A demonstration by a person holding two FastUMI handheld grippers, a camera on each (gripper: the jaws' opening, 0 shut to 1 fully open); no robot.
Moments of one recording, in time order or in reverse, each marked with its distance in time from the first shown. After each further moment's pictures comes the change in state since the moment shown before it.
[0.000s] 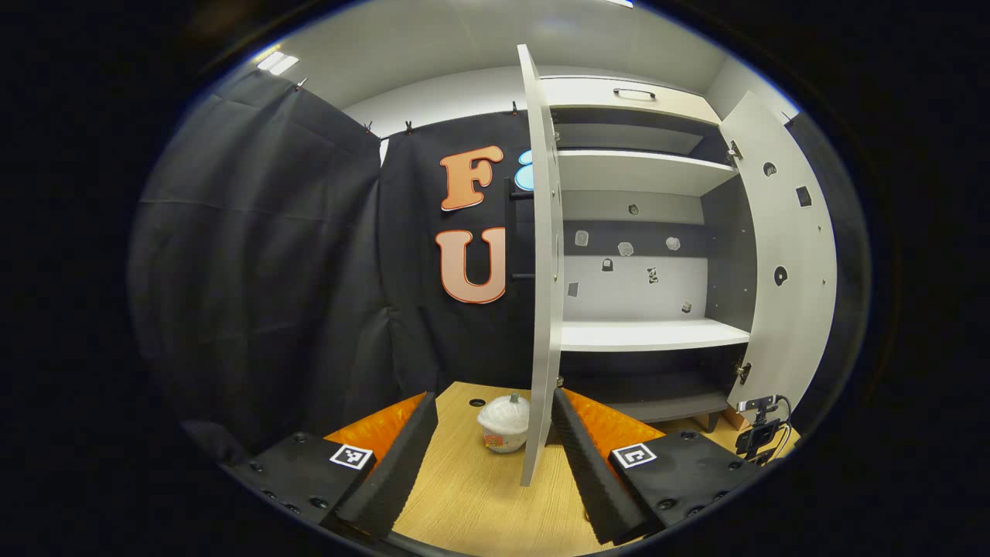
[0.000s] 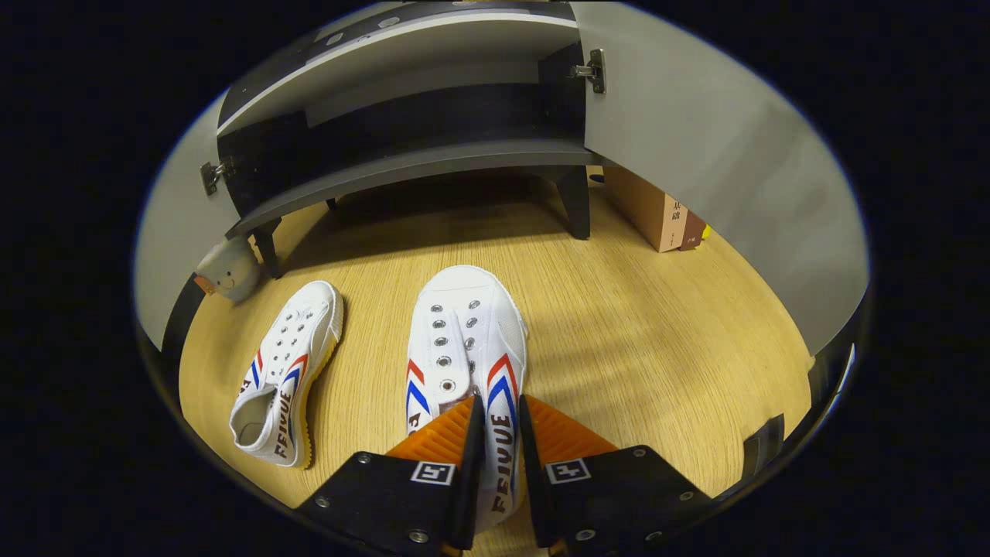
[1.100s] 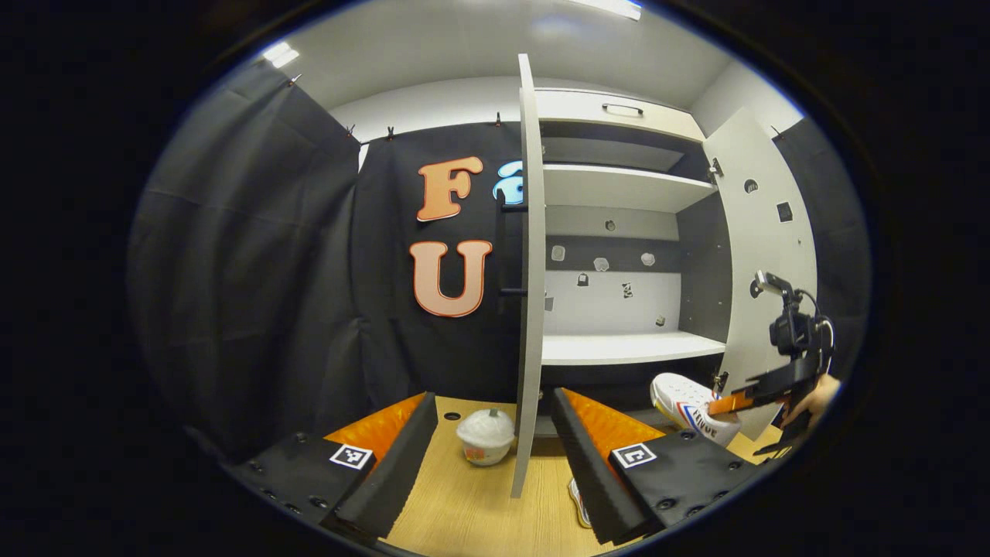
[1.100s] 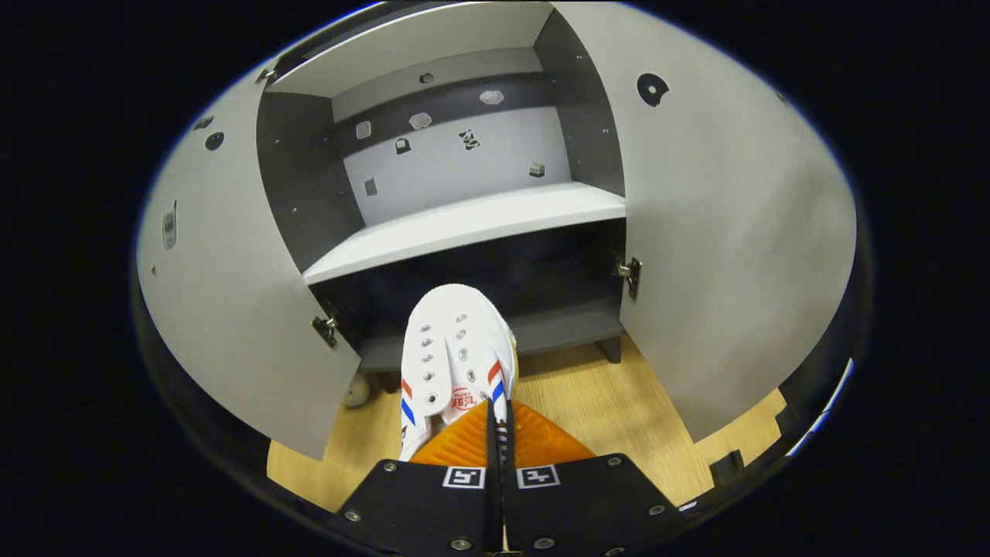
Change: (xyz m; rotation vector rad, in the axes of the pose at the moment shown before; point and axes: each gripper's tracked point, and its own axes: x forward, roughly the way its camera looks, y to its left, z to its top) left arm 0.006 0.000 0.013 -0.011 -0.073 -0.121; right arm -0.219 0.065 0.230 0.083 -0.266 0.137
